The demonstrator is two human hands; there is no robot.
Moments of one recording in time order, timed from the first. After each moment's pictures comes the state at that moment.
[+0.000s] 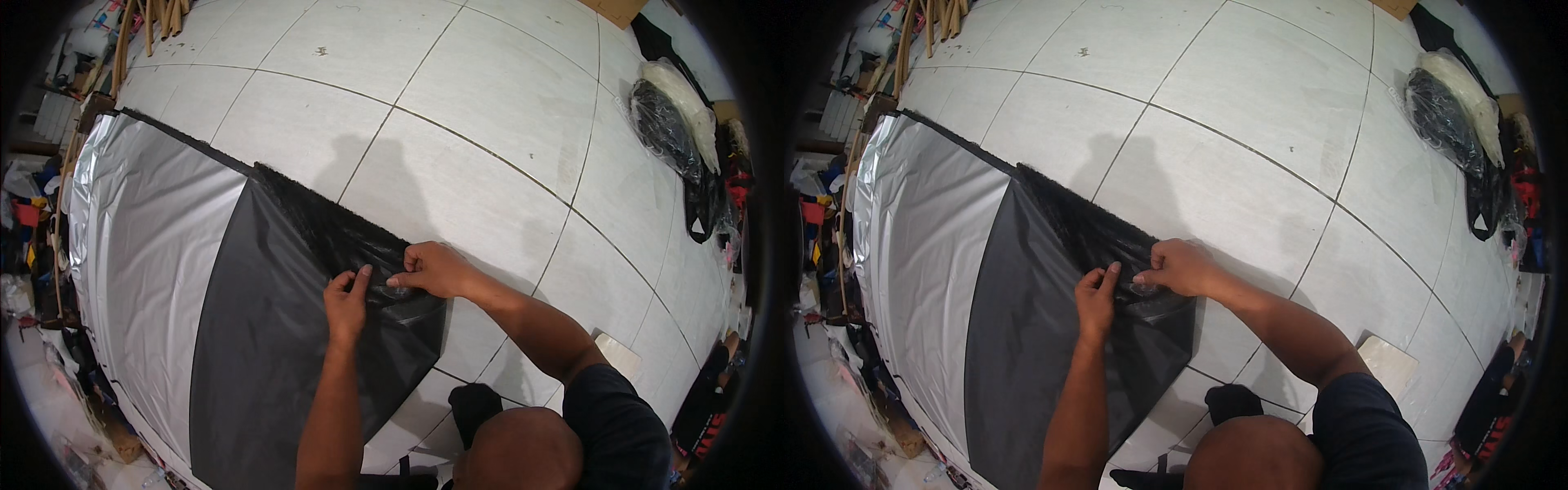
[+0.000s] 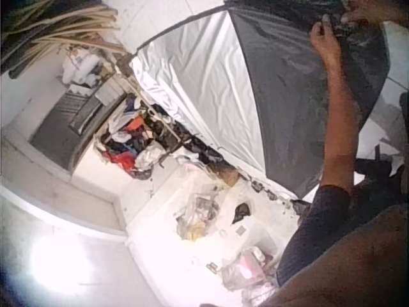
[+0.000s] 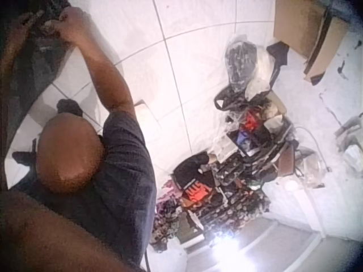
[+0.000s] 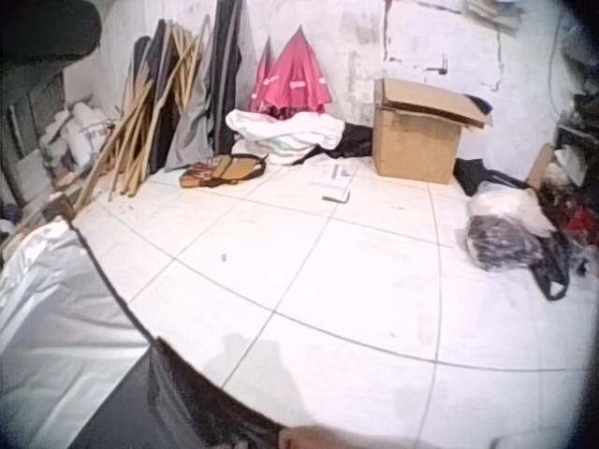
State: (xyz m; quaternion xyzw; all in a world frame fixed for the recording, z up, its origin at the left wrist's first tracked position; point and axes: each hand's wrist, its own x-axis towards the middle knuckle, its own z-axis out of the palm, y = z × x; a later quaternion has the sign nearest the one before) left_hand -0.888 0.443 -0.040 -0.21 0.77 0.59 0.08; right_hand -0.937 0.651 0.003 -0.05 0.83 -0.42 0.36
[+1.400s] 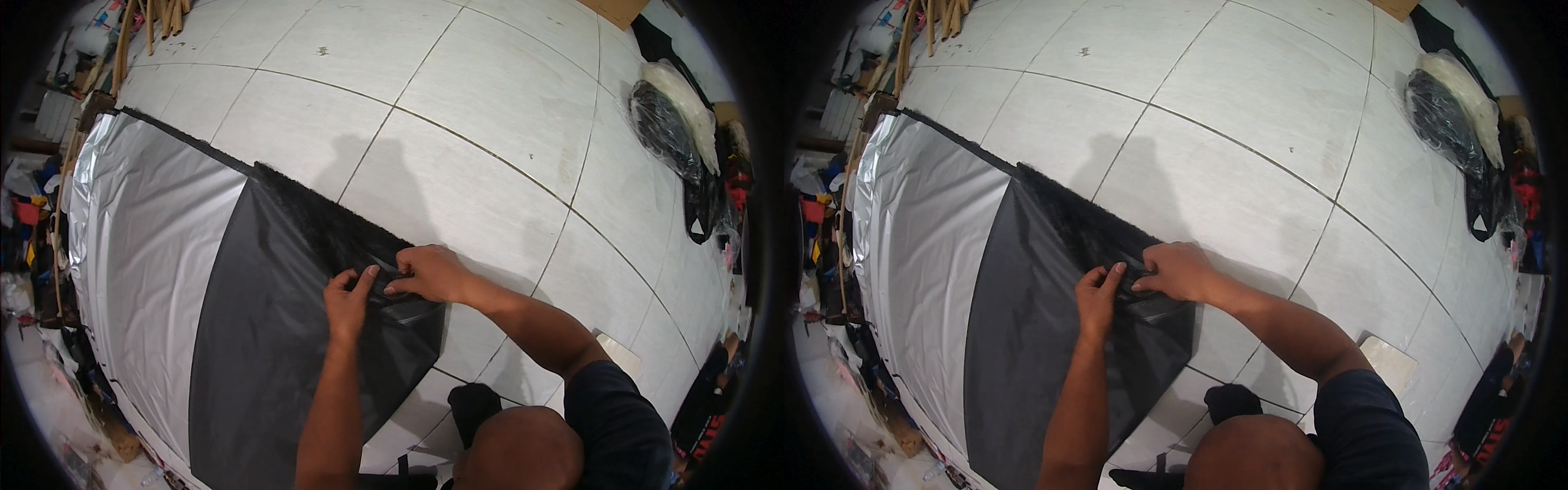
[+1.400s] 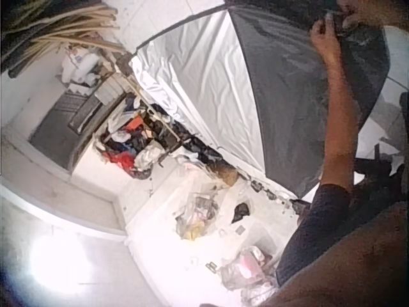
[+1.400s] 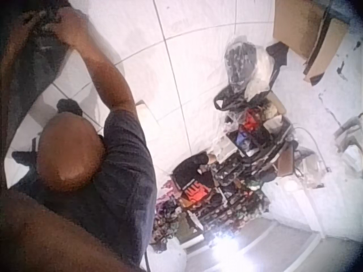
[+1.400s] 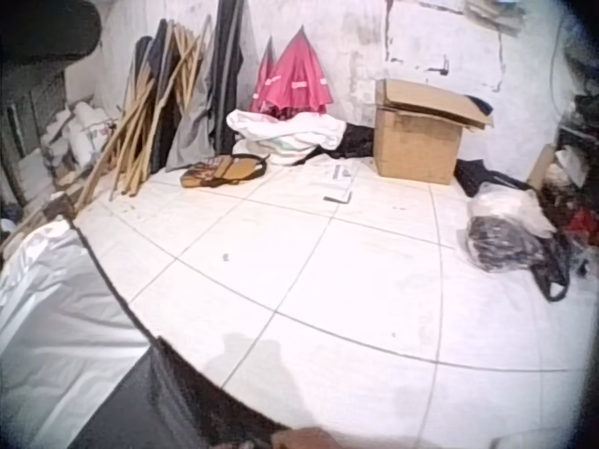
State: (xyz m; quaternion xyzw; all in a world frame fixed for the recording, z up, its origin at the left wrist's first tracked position) left_hand -0.890 0.447 -0.036 -0.22 0.77 0.60 0.09; right_hand -0.929 0.645 -0.010 -0.12 0.87 -0.41 0.25
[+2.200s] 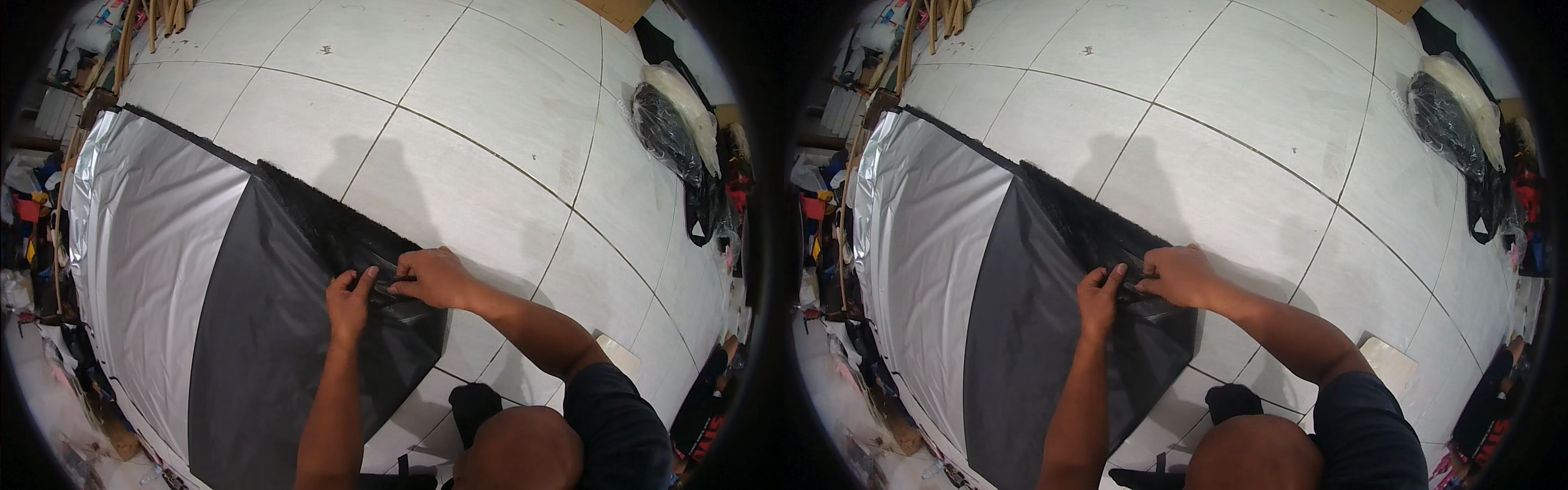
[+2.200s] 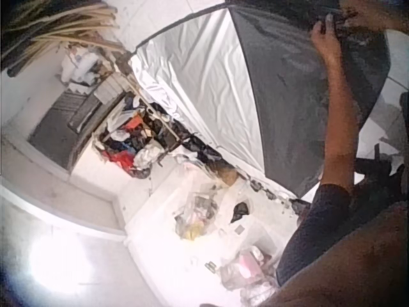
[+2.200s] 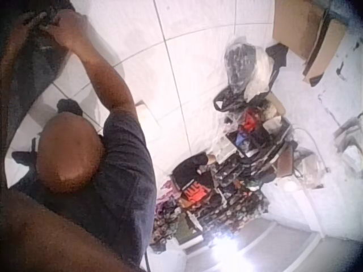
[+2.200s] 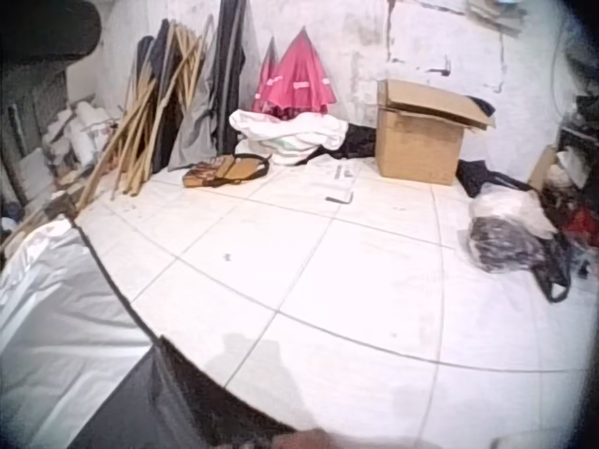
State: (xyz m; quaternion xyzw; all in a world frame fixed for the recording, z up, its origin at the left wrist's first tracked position) left_hand -0.885 0.438 -0.051 -0.18 0.79 0.58 0.08; right_hand -0.923 0.642 0.007 -0.14 0.87 -0.39 0.27
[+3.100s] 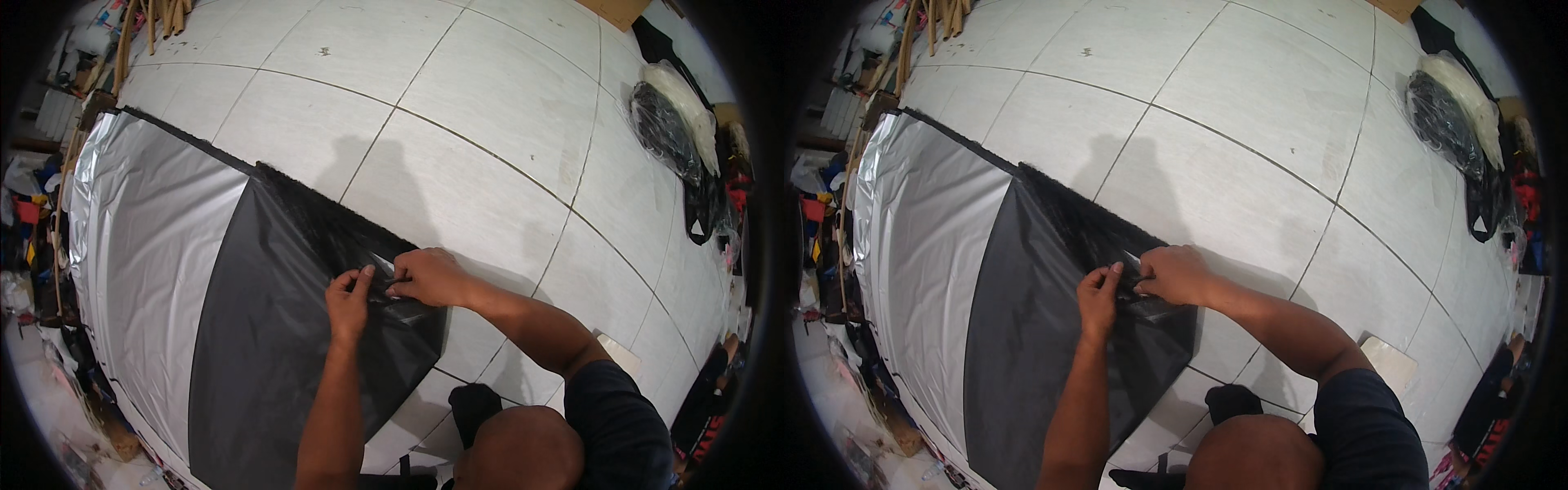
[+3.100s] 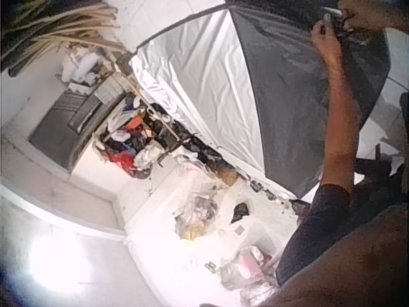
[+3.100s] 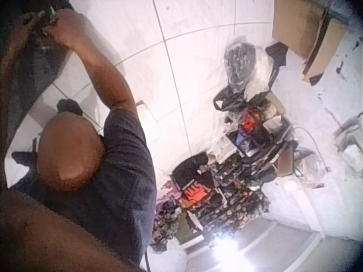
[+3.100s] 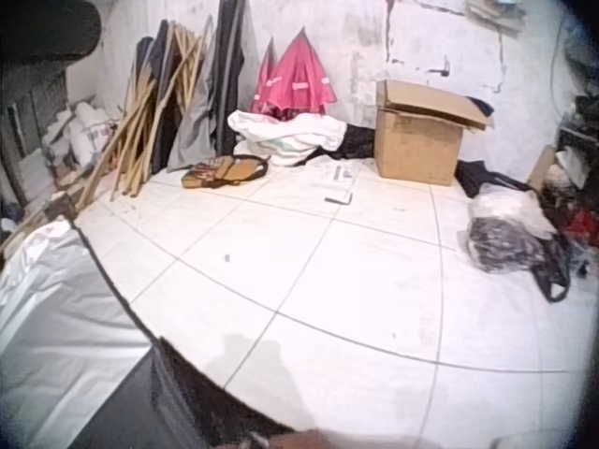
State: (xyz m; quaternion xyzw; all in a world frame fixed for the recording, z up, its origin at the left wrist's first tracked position) left_hand -0.887 0.444 -0.045 -0.22 0.74 0.63 0.08; right_hand -0.928 0.638 0.003 -0.13 0.86 -0.40 0.29
